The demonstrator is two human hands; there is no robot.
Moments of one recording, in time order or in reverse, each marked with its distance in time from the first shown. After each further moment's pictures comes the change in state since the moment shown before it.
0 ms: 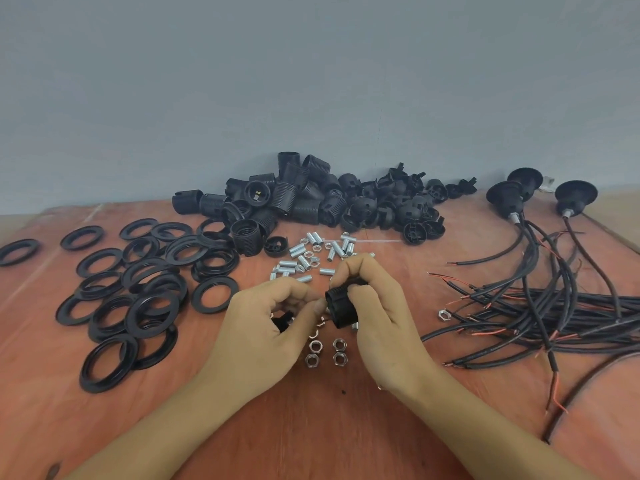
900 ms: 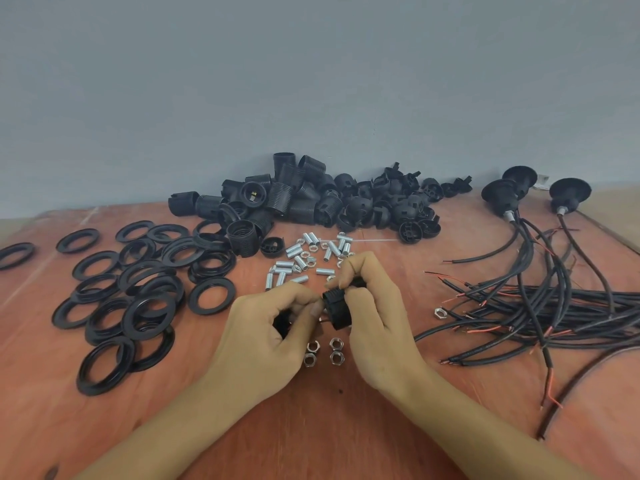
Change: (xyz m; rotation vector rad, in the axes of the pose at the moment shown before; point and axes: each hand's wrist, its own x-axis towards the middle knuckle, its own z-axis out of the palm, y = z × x) left_hand -0.002 0.004 0.003 0.031 0.017 0.198; right_hand -0.002 0.002 0.002 0.021 0.056 -0.048
